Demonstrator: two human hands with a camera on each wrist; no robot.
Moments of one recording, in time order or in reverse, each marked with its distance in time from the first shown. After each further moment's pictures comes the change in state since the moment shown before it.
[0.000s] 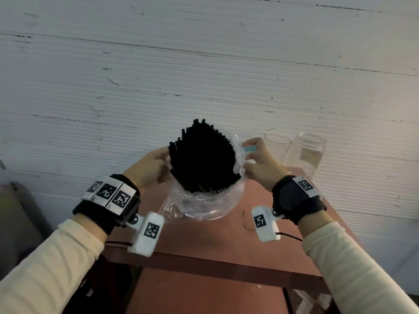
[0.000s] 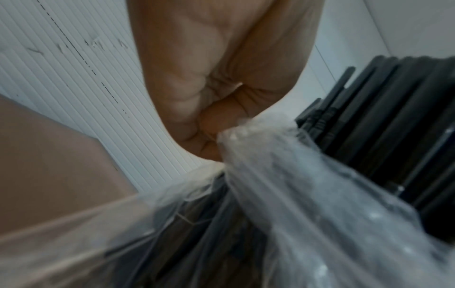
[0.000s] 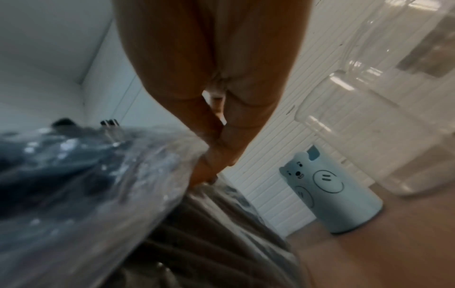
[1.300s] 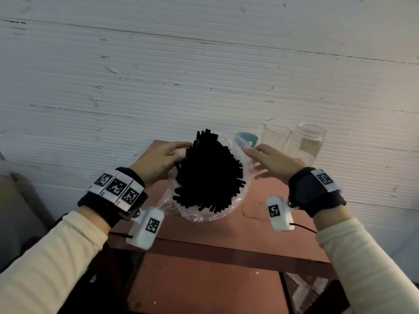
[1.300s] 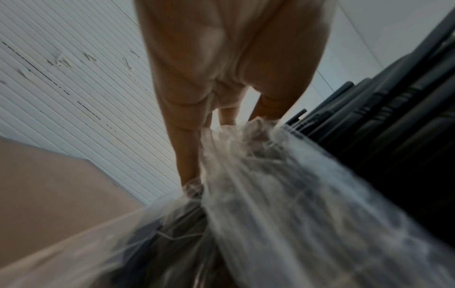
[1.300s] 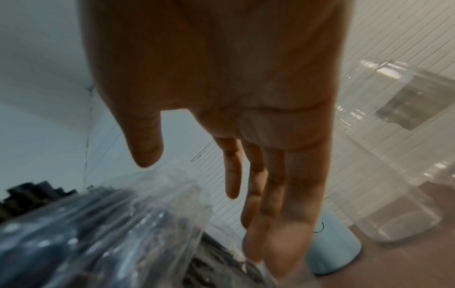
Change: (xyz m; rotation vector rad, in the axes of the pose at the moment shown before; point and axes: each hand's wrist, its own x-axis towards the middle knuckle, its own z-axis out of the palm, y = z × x) left_hand -0.009 -0.005 0.008 0.229 -0.177 0.123; right_hand -0.015 0.003 -0.025 -0.146 -0.111 0.242
